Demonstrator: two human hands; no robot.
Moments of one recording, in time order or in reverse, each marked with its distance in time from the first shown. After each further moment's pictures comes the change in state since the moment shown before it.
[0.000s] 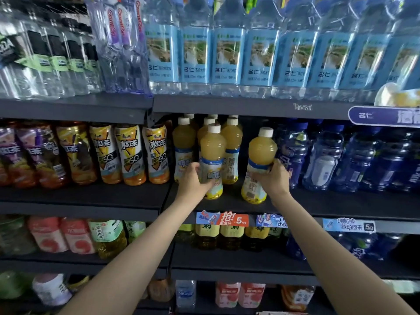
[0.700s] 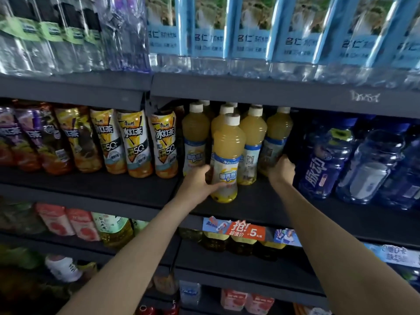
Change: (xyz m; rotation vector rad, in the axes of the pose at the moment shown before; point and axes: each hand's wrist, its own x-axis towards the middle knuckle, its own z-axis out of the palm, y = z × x) left_hand 0.032 -0.033 0.005 0.047 -0.149 0.027; right_hand 0.087 0.033 0.072 -0.197 -0.021 0.149
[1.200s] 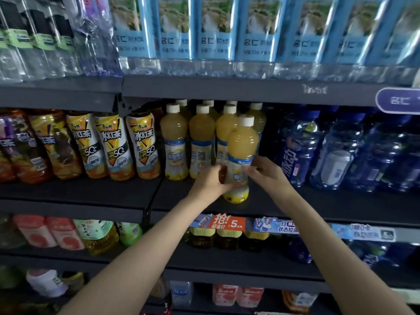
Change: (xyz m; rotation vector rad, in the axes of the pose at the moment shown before) left_hand -0.004 0.041 0.046 -0.002 -0.106 0.063; right_hand -0.070 0.019 -0.066 0.475 -0.440 -0.265
